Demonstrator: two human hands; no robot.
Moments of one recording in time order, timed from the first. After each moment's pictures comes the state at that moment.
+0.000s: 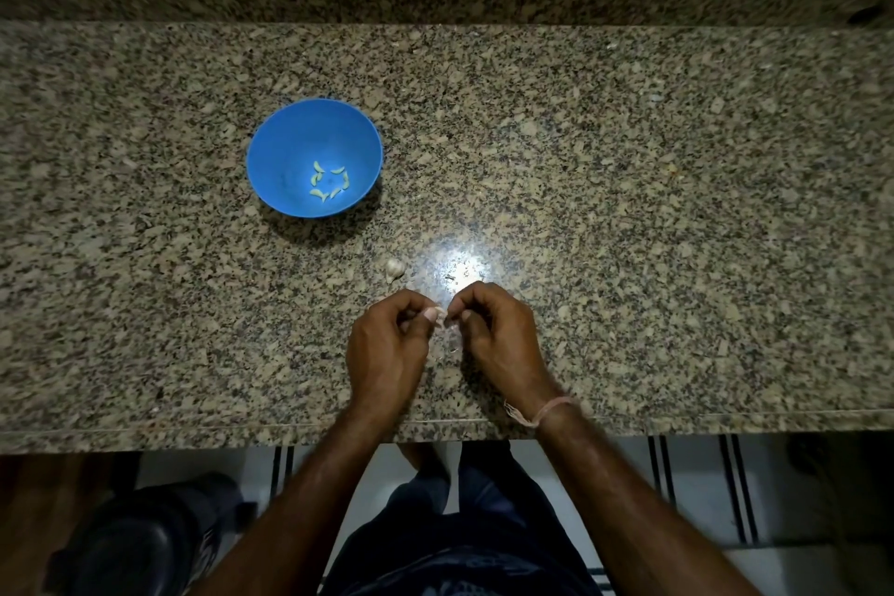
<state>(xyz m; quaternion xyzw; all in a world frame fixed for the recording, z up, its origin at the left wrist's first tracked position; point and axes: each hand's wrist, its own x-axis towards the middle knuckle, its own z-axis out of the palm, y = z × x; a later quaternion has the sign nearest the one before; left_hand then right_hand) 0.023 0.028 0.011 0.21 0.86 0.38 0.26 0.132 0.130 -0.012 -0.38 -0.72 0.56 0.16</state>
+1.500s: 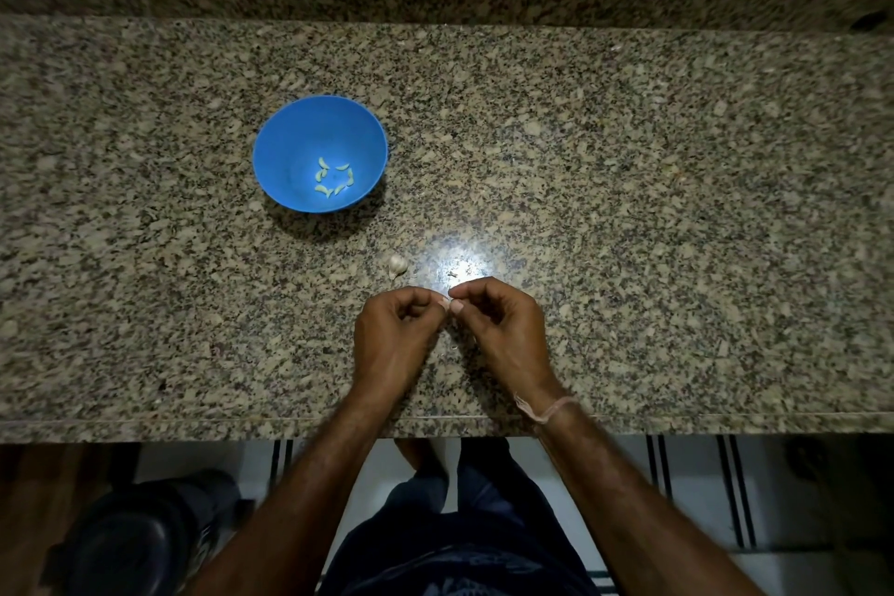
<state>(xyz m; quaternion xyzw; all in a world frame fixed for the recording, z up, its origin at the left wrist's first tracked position) 0.019 0.034 0.015 0.15 0.79 0.48 0.35 0.131 0.129 -0.009 -0.39 -0.63 0.64 0.22</state>
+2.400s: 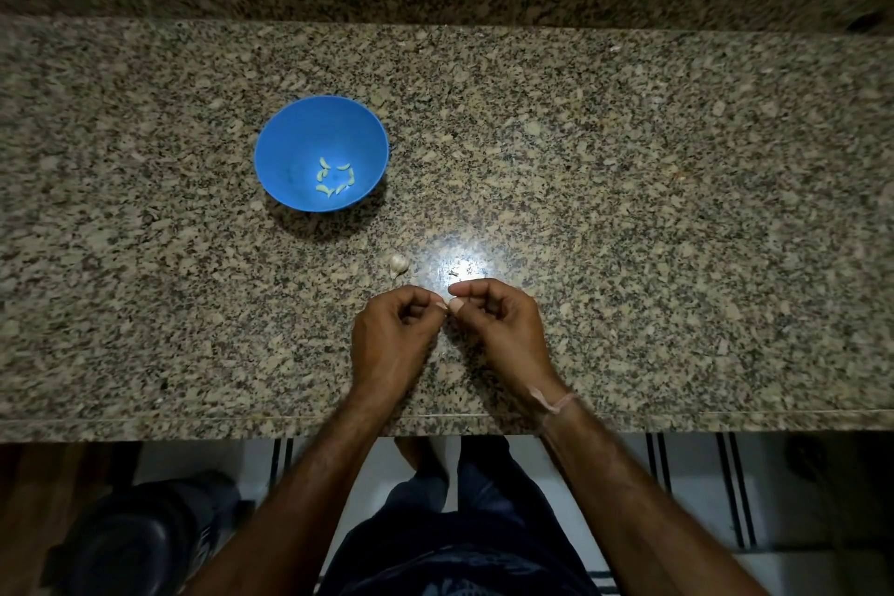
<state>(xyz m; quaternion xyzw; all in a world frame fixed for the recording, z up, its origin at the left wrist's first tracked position) 0.019 0.029 0.012 0.19 0.83 0.43 0.30 0.131 0.127 -0.001 -0.42 -0.53 0.72 0.18</state>
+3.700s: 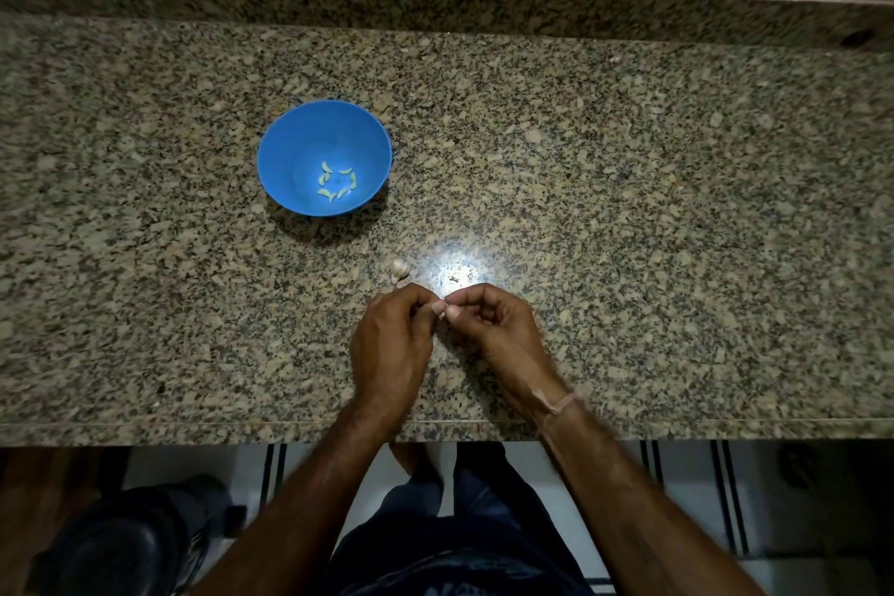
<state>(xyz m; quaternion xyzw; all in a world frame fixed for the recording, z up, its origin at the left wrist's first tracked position) 0.018 0.027 0.006 0.29 0.87 0.35 0.19 0.128 0.127 -0.004 -0.40 -0.50 0.75 0.15</state>
